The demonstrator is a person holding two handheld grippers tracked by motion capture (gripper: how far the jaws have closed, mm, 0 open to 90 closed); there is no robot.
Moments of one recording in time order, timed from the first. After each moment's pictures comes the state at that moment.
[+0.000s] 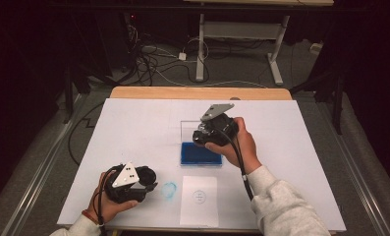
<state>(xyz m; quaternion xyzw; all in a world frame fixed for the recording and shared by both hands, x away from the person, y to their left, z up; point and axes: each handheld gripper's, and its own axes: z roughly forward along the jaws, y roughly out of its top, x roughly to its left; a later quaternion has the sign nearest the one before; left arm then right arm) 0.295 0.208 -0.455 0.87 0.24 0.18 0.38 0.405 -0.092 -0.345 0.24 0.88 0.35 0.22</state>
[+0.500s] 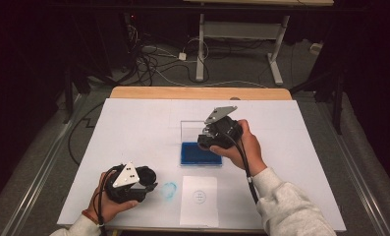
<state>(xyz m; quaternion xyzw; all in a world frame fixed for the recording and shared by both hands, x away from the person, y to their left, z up) 0.295 0.208 -0.456 0.88 0.24 0.18 0.38 0.405 -0.099 -0.363 0.25 0.89 0.32 0.21</state>
